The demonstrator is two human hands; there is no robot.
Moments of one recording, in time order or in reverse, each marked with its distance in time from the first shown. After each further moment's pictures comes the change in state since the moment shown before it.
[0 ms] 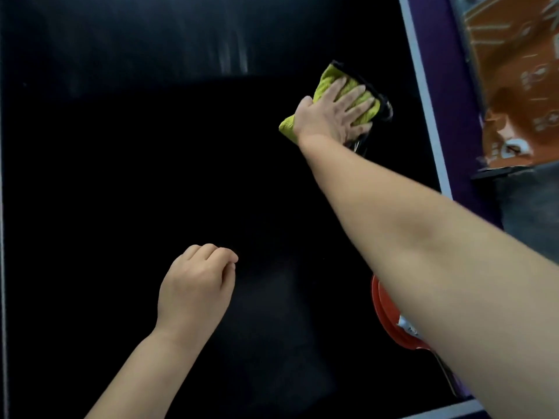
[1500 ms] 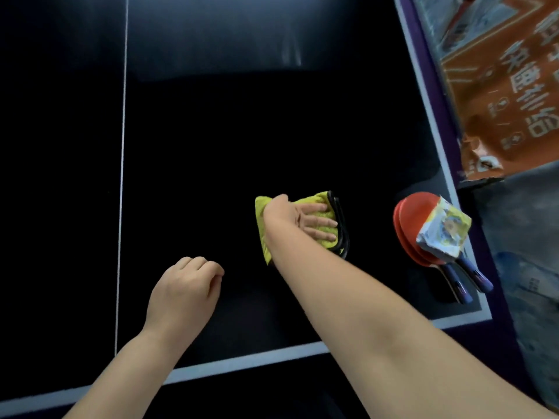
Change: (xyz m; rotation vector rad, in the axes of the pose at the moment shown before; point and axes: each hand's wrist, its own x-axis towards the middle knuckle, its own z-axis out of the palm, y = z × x) left_hand -0.188 -0.103 -0.075 -0.023 0.037 0.098; right_hand -0.320 0.016 0.079 0.412 -0.230 0.560
